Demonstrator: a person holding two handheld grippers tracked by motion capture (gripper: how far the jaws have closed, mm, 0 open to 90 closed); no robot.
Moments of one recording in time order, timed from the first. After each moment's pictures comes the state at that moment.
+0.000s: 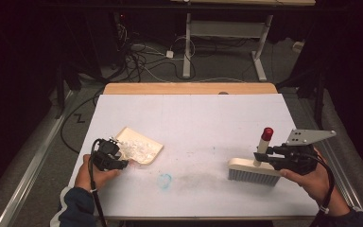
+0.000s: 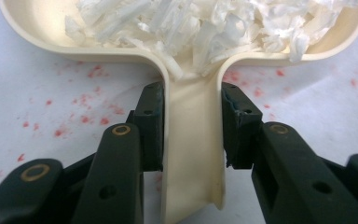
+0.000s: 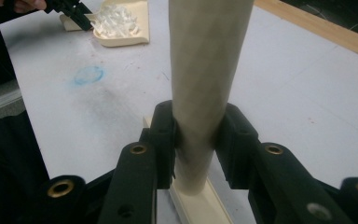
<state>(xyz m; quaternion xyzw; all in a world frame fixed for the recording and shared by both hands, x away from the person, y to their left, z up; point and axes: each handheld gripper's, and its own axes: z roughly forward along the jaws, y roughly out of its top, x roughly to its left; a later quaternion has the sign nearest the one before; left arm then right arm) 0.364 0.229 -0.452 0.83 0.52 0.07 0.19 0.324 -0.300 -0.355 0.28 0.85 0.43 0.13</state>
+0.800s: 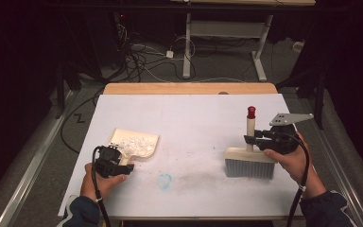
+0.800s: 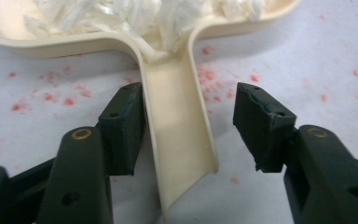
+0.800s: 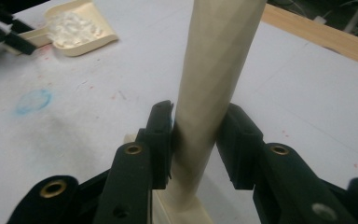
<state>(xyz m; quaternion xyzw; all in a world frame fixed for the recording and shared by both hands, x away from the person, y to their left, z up) 0.340 0.216 -0.458 0.79 0.56 0.06 0.24 0.381 -0.281 -0.369 0.33 0.83 0.42 0.15</state>
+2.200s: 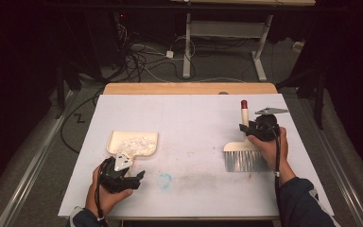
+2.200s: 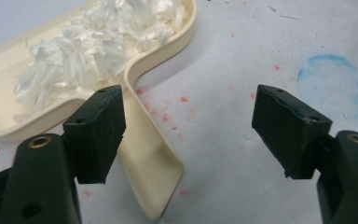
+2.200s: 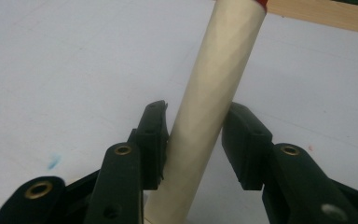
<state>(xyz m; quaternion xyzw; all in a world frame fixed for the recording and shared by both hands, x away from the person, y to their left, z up) 0.300 0.190 -0.462 0.83 0.41 0.20 0.31 0.449 -0.270 -0.426 0.47 0.77 0.36 0.22</state>
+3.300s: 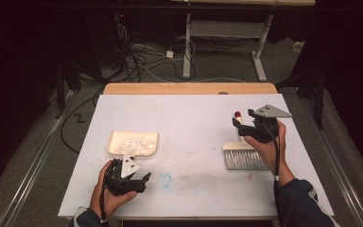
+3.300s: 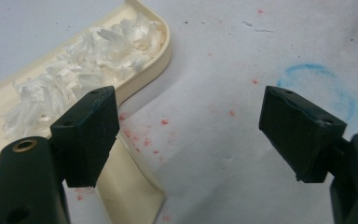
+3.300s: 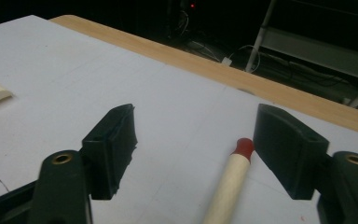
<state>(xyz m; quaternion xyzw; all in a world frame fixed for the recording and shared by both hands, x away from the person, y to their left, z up) 0.293 0.176 -0.464 0.84 0.37 0.24 0.32 0.421 -0.246 -0.395 0.40 0.74 0.44 0.31</state>
